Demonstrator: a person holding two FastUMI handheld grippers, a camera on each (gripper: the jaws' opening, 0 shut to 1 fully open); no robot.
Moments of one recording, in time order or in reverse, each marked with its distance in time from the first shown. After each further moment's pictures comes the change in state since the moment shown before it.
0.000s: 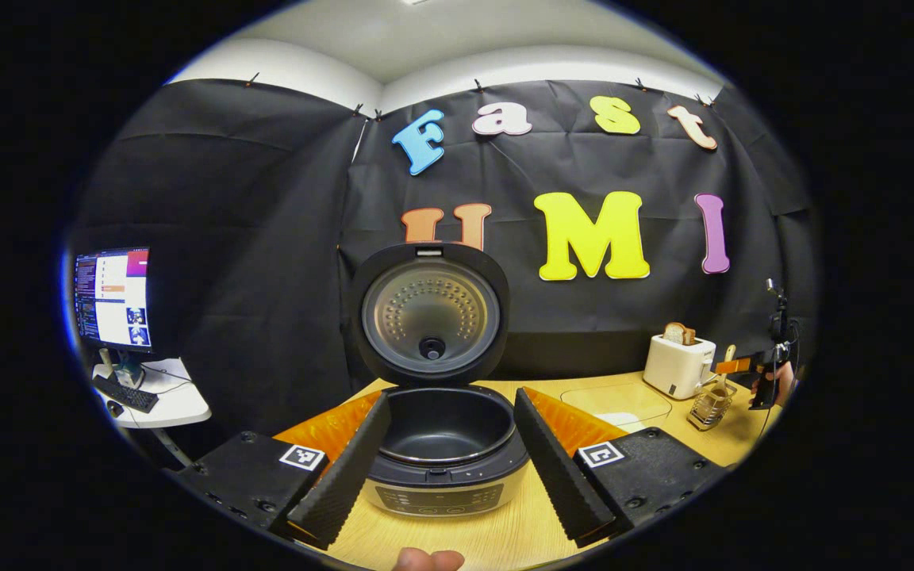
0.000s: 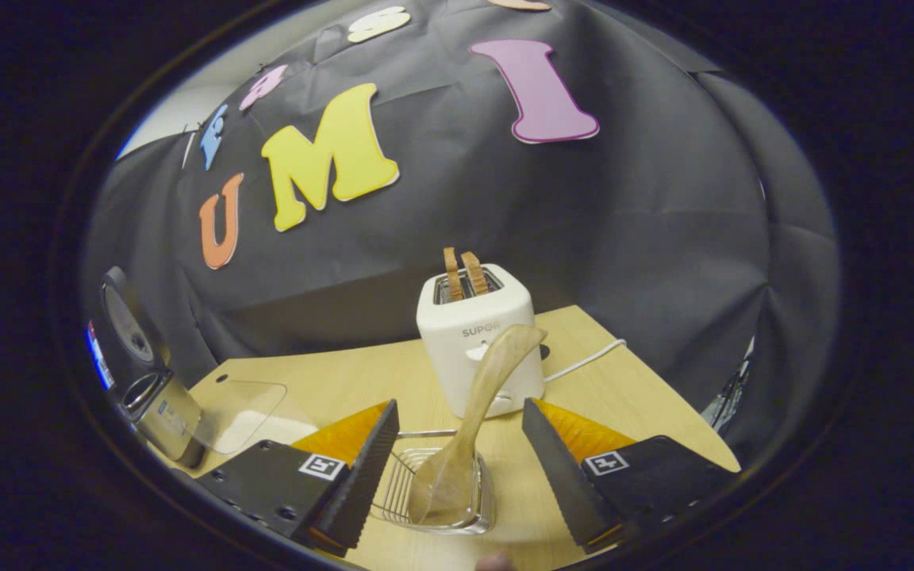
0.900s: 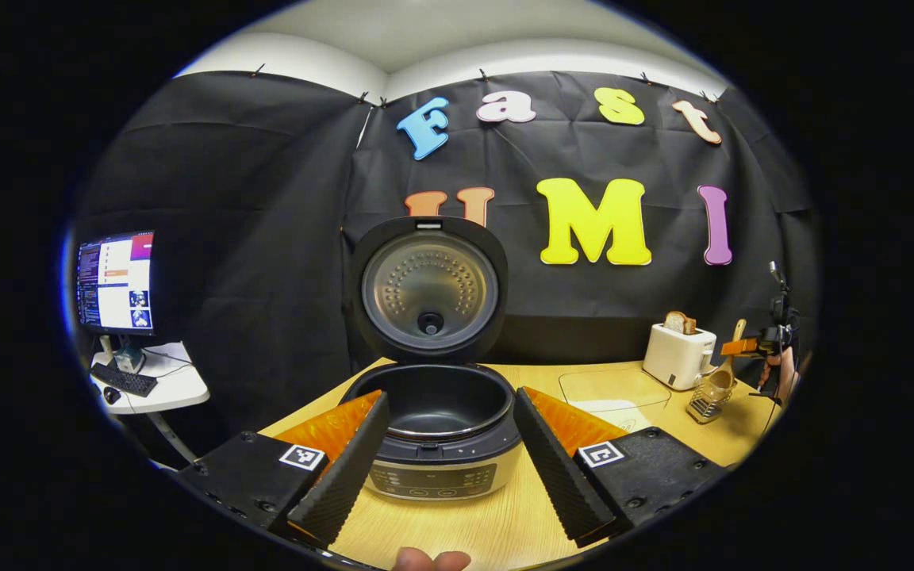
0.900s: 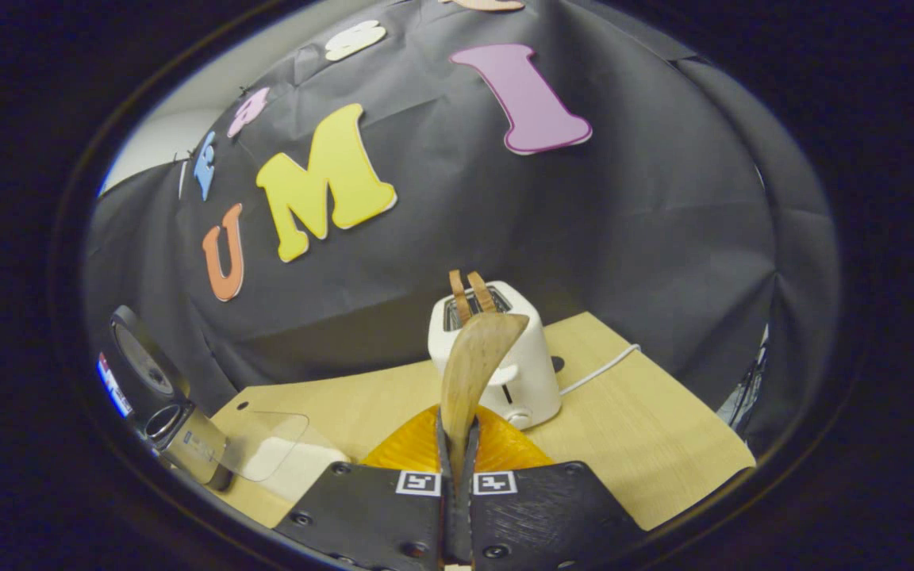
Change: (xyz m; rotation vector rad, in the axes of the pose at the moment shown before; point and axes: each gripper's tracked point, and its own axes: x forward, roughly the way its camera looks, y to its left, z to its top) left arm -0.008 -0.006 -0.026 -0.031 0.049 0.011; right arm -0.018 0.016 0.036 0.039 -0.082 0.037
